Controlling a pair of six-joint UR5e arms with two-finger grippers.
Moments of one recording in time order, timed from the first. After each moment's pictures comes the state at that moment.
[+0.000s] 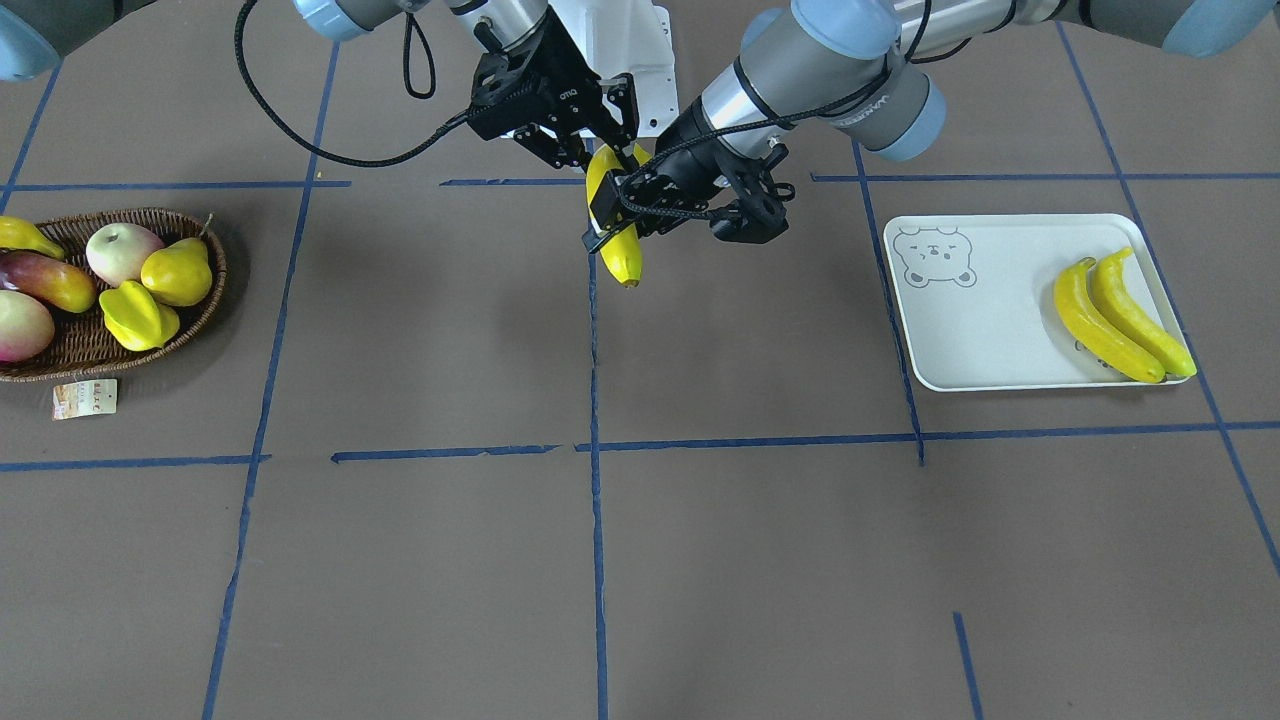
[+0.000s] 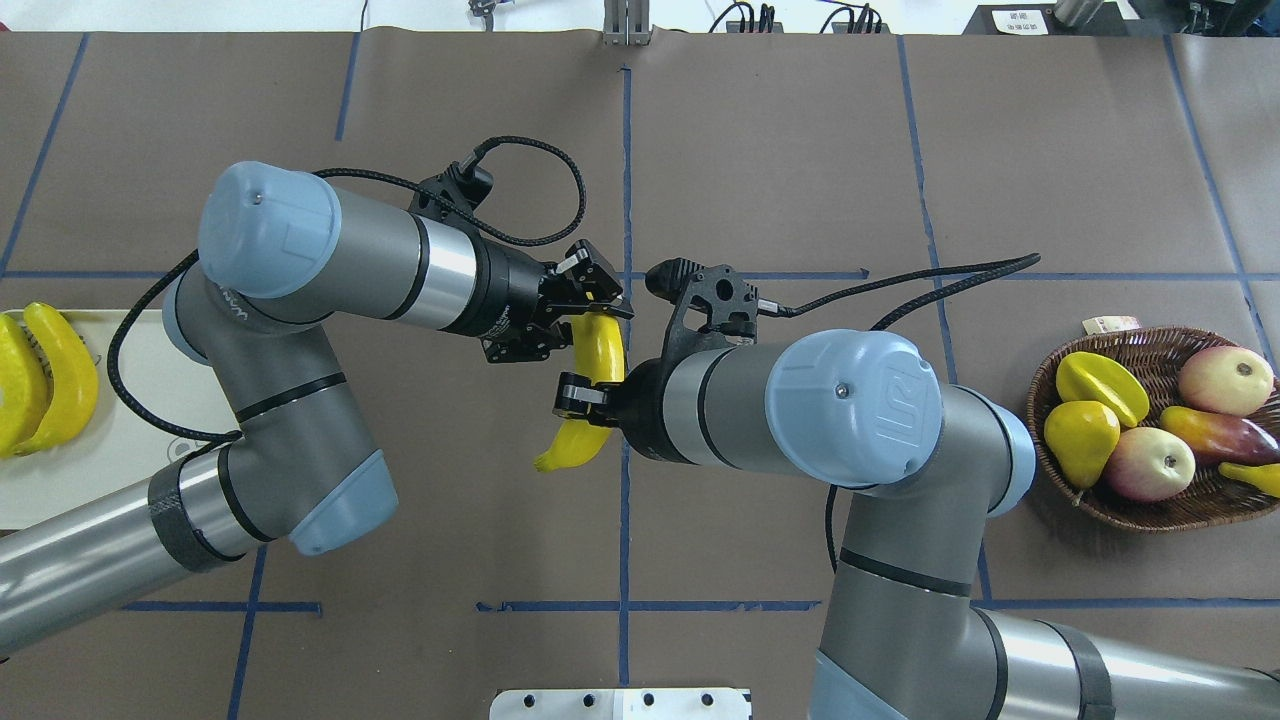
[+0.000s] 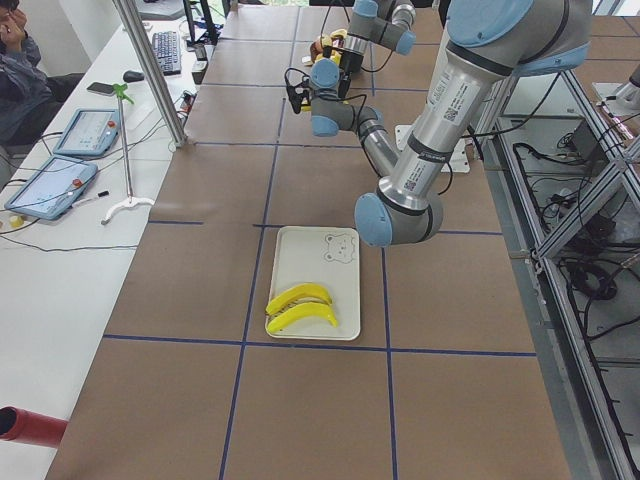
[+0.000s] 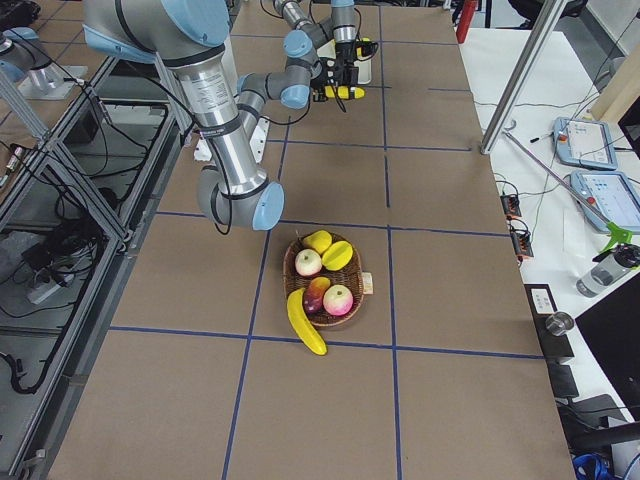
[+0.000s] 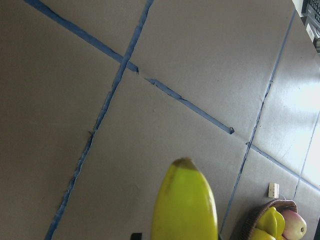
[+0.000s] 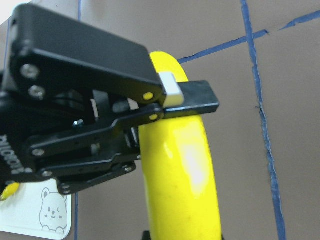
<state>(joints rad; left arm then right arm) -0.61 -2.16 -1.71 -2.31 -2.01 -1.88 0.37 -0.99 1.95 -1.21 1.68 1.54</state>
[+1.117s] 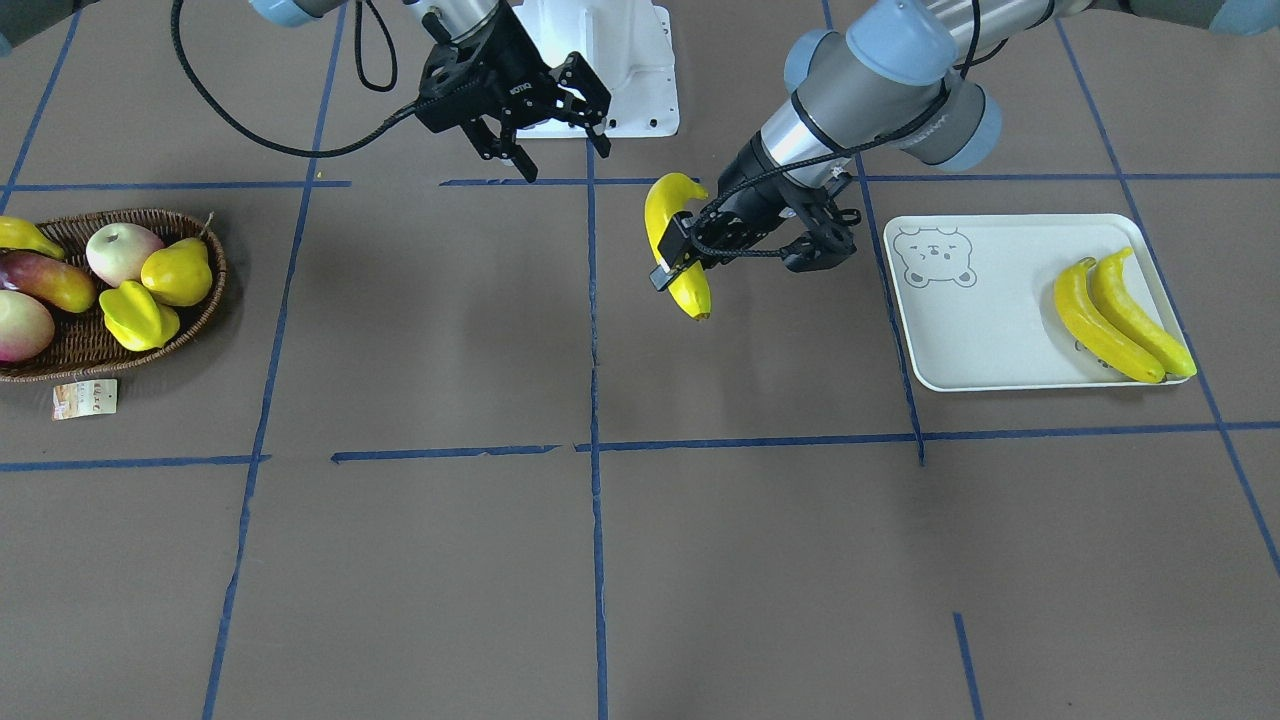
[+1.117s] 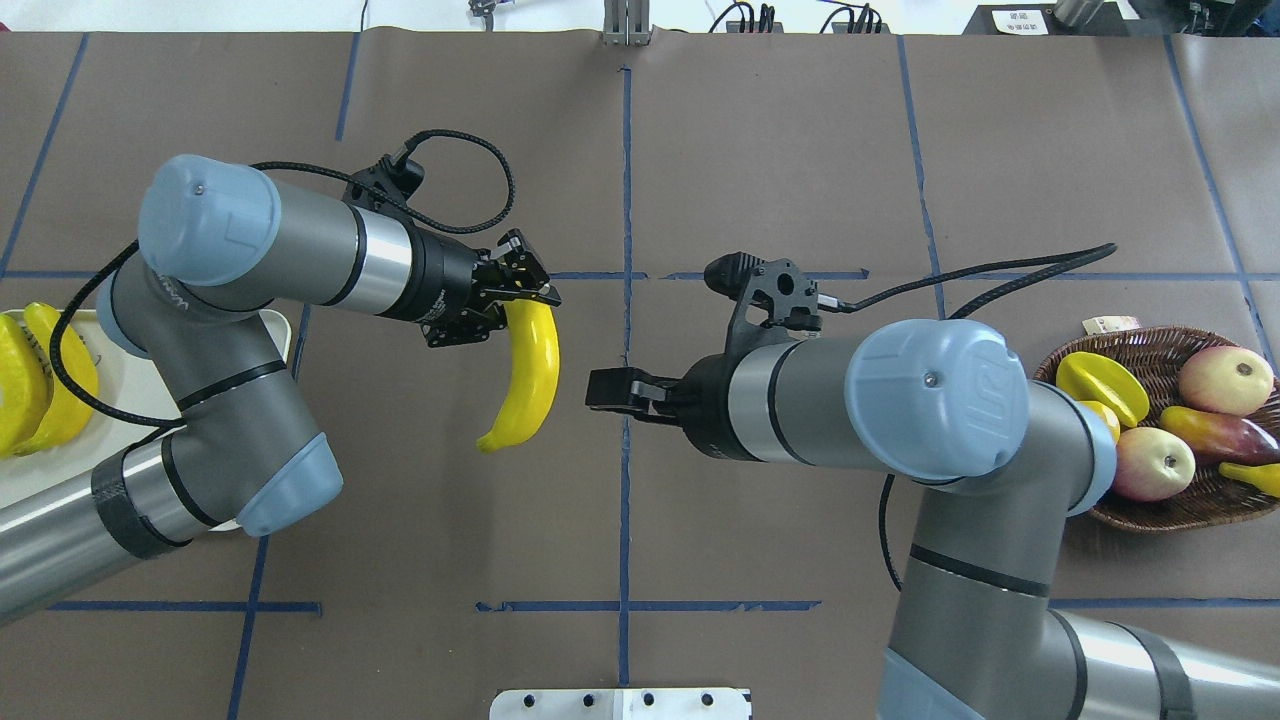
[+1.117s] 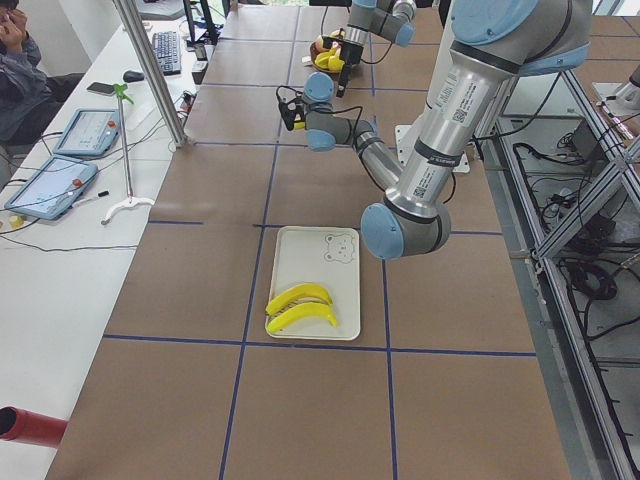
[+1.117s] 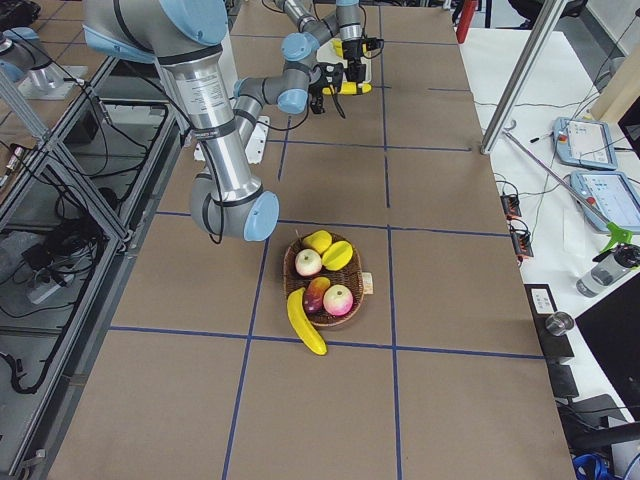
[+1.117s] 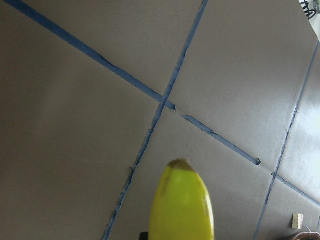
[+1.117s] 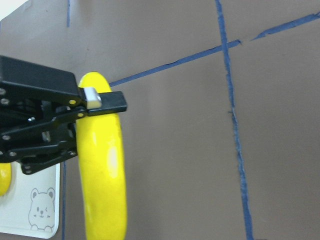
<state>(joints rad) -0.67 -2.06 -1.72 -2.26 -2.00 -1.86 0.42 -1.10 2.07 -1.29 1.74 1.53</state>
